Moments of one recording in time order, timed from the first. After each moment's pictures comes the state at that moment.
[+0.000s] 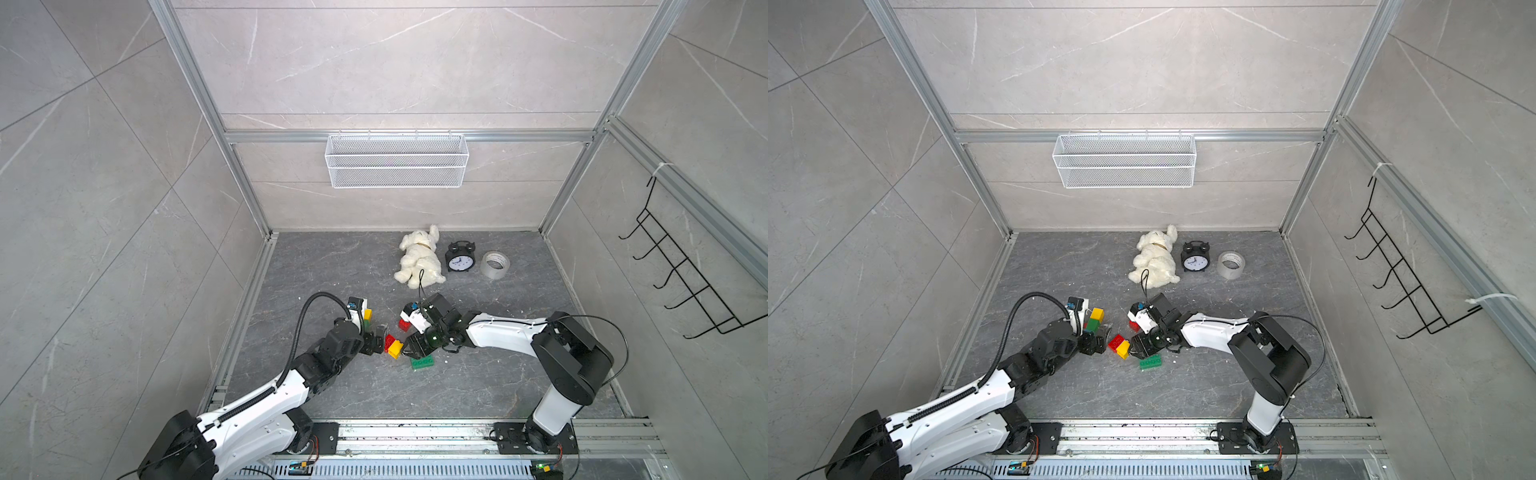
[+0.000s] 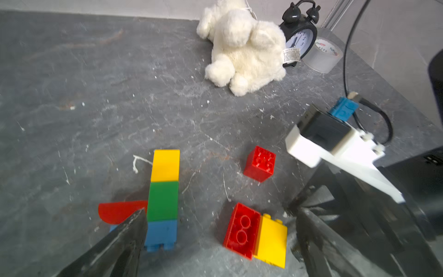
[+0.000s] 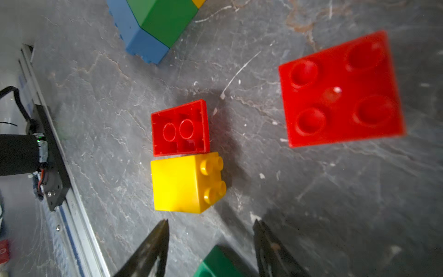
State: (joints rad) left arm -0.77 0.91 0.38 0.02 -0.22 -0.39; right arm 0.76 1.74 0.91 -0.19 -0.43 0.23
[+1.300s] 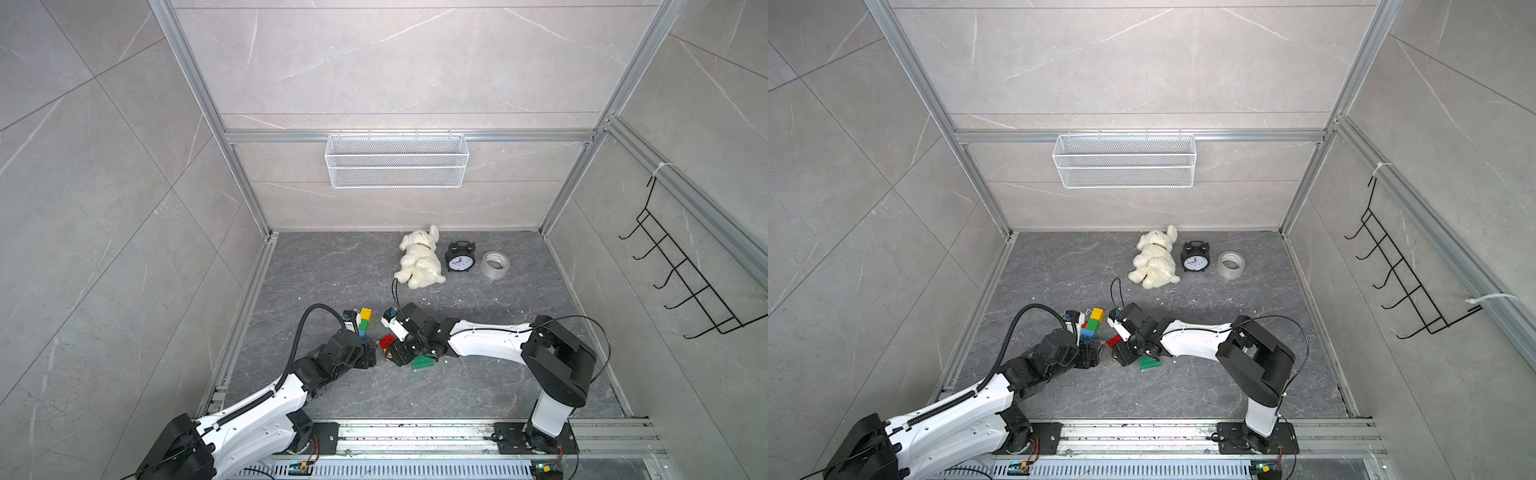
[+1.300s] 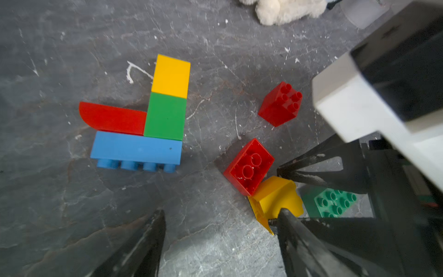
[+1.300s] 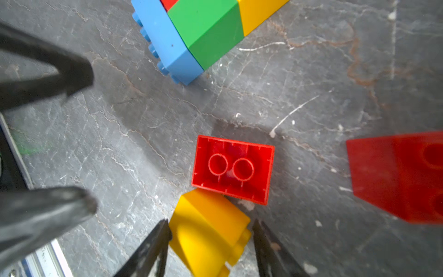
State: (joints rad) left arm -0.77 0.94 0.38 -0.19 -0.12 -0.58; right arm 0.94 1.77 1.01 -0.21 -0.19 0.27
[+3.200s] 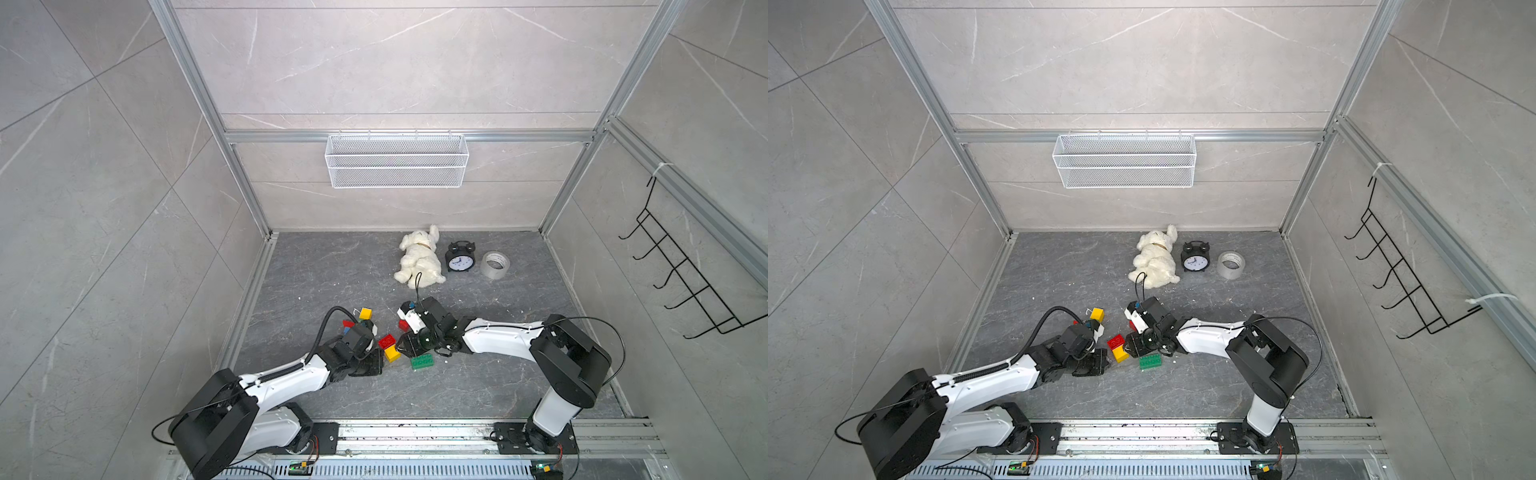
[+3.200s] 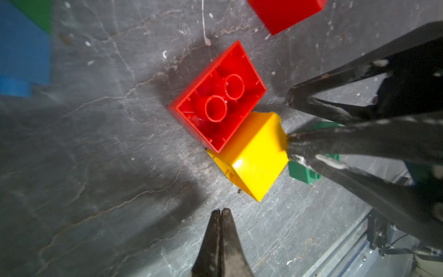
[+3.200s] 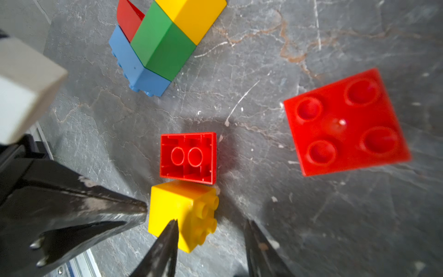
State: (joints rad) left arm -0.77 1.17 0.43 -0.18 0.21 -0.73; right arm 0.82 1.73 0.89 -0.09 -0.34 0.39
